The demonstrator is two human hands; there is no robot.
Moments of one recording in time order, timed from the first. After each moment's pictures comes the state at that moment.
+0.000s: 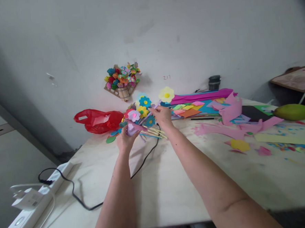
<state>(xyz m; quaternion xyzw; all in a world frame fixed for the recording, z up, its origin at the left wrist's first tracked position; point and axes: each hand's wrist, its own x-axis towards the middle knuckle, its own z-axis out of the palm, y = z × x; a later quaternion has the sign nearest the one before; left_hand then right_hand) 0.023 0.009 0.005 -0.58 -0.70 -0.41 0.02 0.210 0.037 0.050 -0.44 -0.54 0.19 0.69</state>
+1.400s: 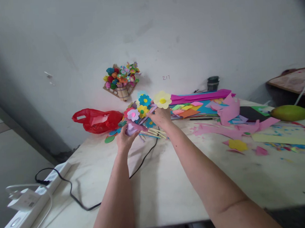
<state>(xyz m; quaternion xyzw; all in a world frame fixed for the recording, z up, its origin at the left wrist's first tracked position) 0.016 0.021 -0.003 -0.61 -0.62 -0.50 0.00 0.213 0.007 0.077 -0.60 -0.68 -0.04 0.43</state>
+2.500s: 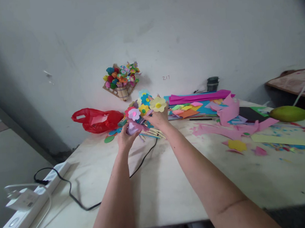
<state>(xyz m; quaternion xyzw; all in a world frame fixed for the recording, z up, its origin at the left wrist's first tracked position) 0.018 0.024 -0.004 -0.62 -0.59 -0.51 -0.01 0.205 0.009 0.069 -0.54 -0.71 -0.06 0.45</state>
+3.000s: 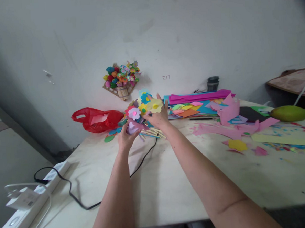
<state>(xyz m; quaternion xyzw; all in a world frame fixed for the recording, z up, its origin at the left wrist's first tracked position) 0.017 0.028 -0.008 -0.62 -0.59 -0.51 -0.02 0.204 0.011 0.066 -0.52 -0.70 -0.11 0.48</state>
